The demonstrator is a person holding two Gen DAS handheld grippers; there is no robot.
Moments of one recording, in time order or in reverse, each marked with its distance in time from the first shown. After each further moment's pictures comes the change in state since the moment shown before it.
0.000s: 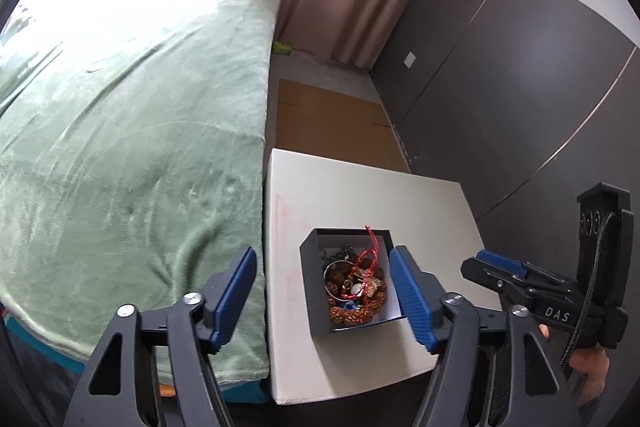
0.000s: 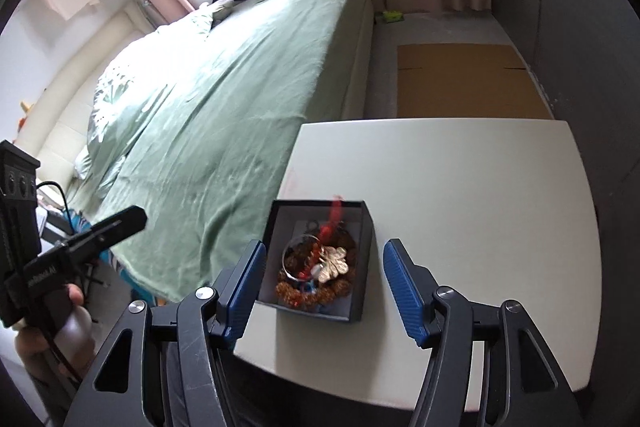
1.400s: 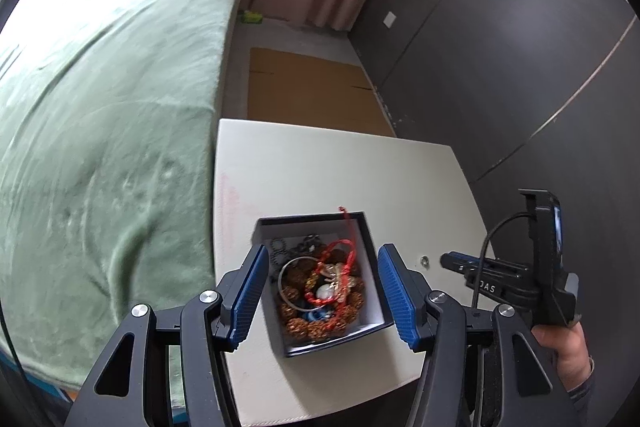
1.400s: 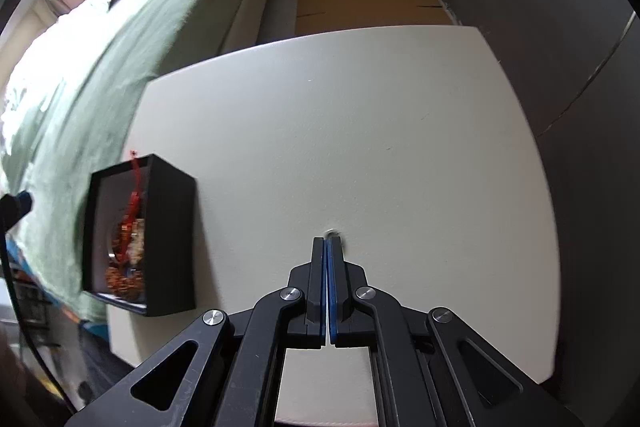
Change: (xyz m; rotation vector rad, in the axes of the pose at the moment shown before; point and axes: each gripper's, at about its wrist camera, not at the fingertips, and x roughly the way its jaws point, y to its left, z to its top) left arm 0.074 -0.029 0.003 0.054 0.136 -0.047; right arm 0.057 -0.119 -0.018 0.133 0.185 -0.286
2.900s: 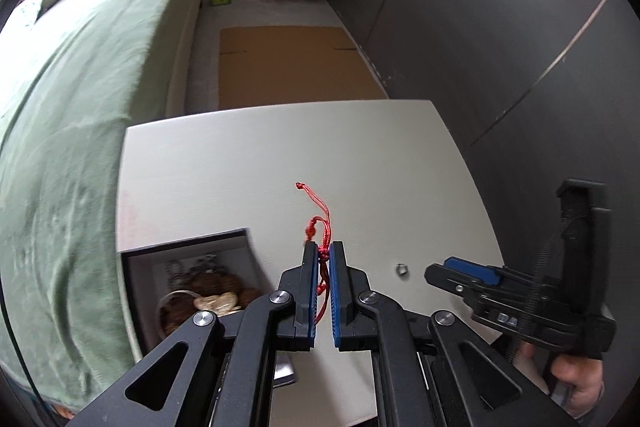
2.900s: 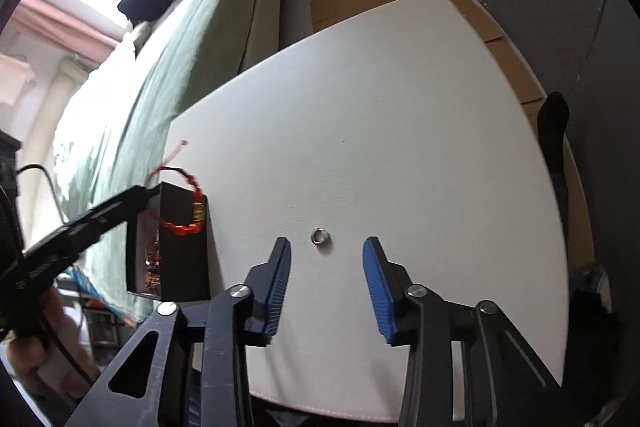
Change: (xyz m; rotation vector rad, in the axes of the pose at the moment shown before) left arm 0.084 -0.103 0.021 0.130 0.124 0.075; right arm -0.006 -0.079 -0.018 0.154 -0.014 0.289
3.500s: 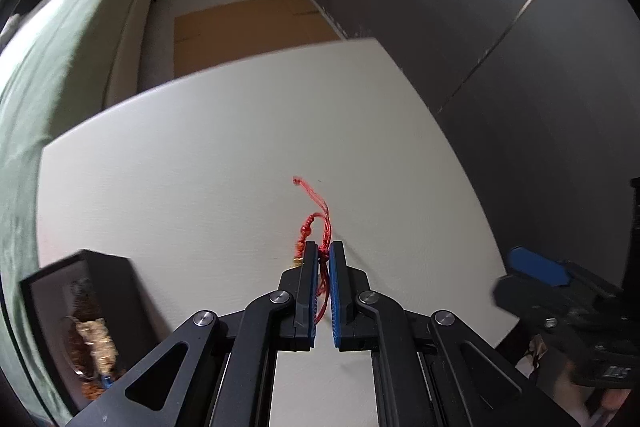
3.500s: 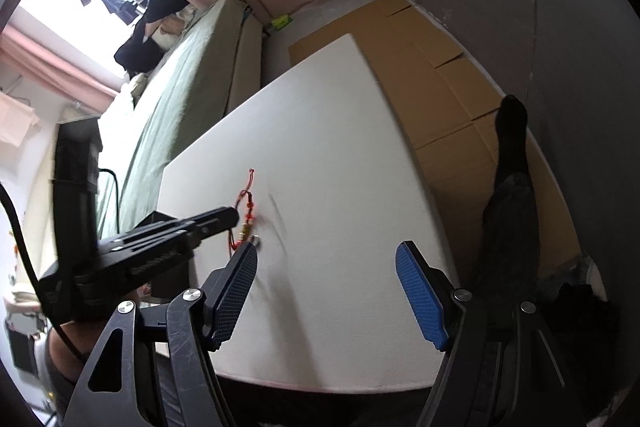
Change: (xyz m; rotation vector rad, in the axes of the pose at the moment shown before) left arm 0.067 -0.085 -0.004 0.134 0.112 -0.001; right arm -0.065 -0.069 -0.028 0.093 -0.165 0.031
